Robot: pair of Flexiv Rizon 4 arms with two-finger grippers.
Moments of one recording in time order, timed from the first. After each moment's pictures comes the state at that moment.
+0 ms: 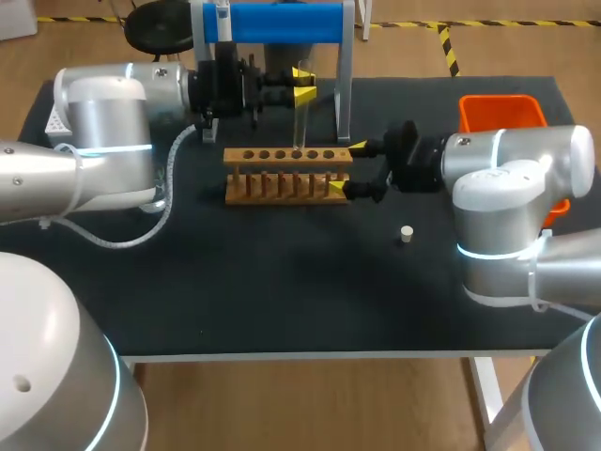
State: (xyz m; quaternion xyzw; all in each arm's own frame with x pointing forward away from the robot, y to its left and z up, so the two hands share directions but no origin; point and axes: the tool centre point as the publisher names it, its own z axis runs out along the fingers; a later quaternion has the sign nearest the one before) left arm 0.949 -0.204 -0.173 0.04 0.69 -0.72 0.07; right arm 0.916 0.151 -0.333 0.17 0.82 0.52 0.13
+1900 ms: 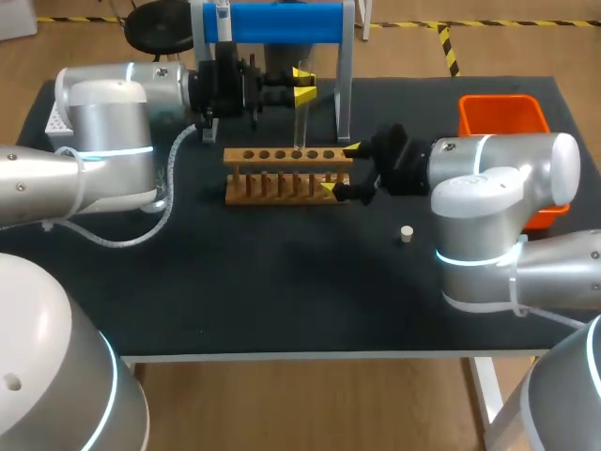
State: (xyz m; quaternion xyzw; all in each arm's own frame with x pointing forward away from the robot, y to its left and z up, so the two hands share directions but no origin) left arm 0.950 -0.204 -0.174 0.04 0.69 -0.72 0.07; right arm 0.924 0.161 -0.343 0.19 0.83 0.51 0.15
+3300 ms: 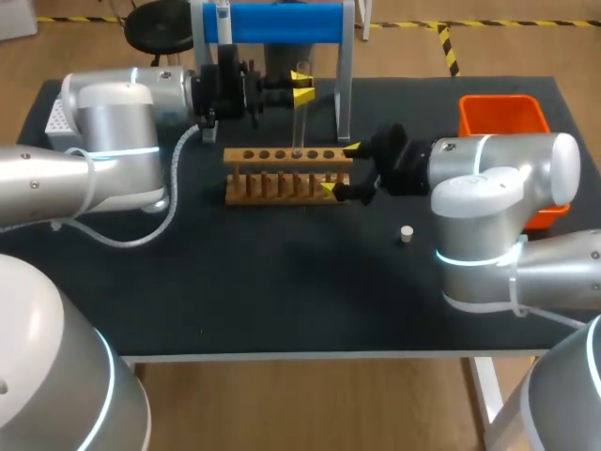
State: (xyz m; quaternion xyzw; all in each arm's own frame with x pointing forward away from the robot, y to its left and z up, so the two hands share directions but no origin) left arm 0.977 -0.201 -0.199 0.00 0.69 -0.72 0.06; right arm 0.924 0.161 -0.343 0.19 0.83 0.51 0.15
